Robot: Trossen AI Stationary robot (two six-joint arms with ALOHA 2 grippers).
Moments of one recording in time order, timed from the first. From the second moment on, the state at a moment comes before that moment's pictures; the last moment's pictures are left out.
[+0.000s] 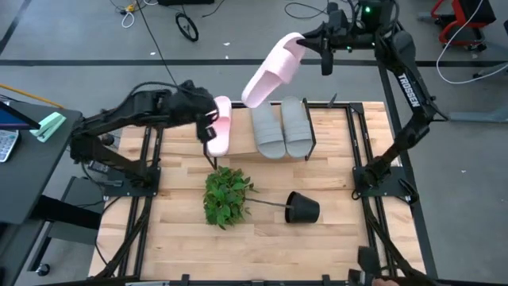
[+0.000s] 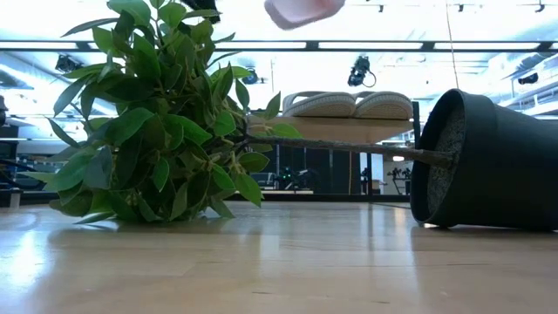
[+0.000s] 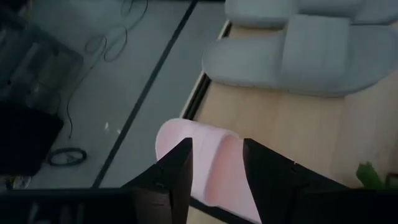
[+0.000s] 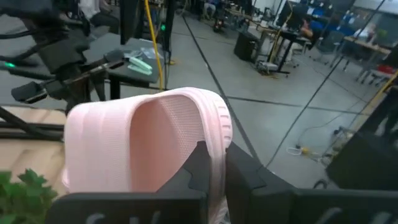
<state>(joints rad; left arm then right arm) 0.18 1.39 1.69 -1.12 -0.49 0.04 -0.89 1.61 2.19 -0.81 -0.66 -0.38</state>
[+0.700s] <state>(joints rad) -0.30 1.57 1.69 -1.13 -1.19 0.79 -0.82 1.86 2.33 -0.96 -0.76 -0.05</state>
